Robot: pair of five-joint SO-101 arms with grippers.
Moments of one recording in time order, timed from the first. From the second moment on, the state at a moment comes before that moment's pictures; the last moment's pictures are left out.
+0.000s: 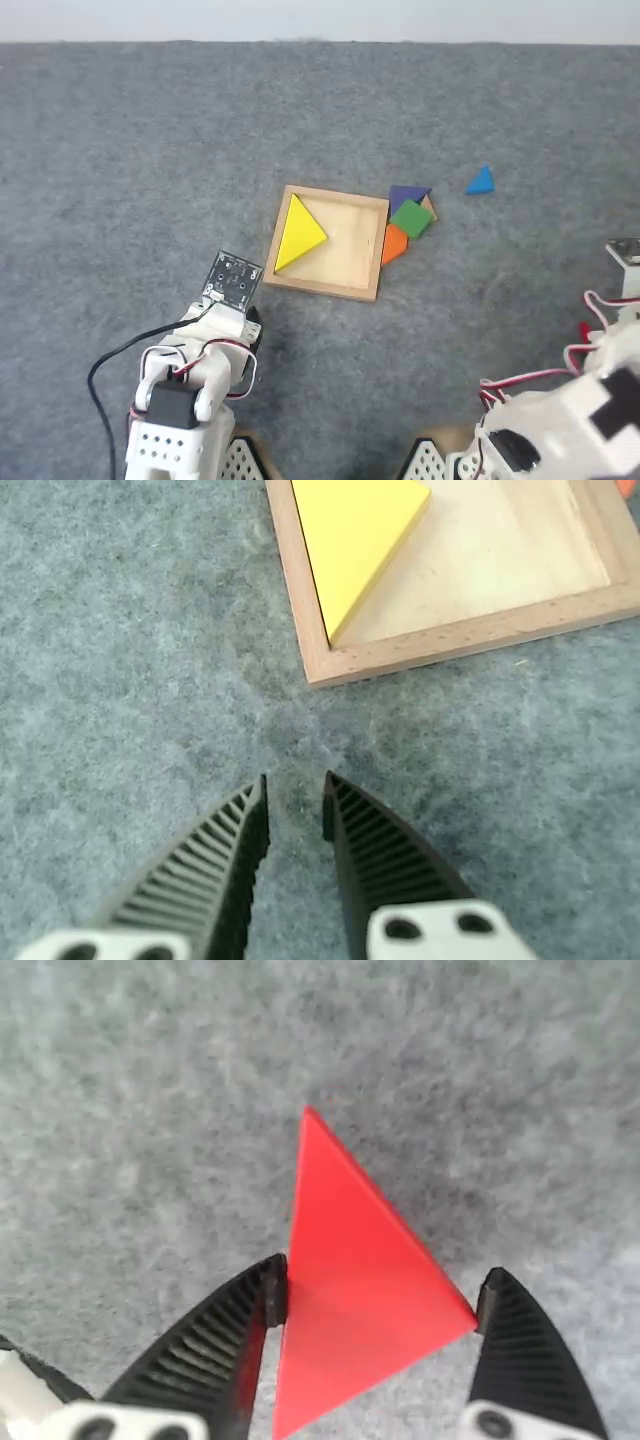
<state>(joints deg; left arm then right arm) 3.2 -102.5 96.9 71.2 -7.2 51.9 1.2 28.2 71.5 60.9</state>
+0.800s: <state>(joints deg) 3.2 -102.5 96.9 71.2 -7.2 -2.3 -19.1 22.8 77.8 24.9</state>
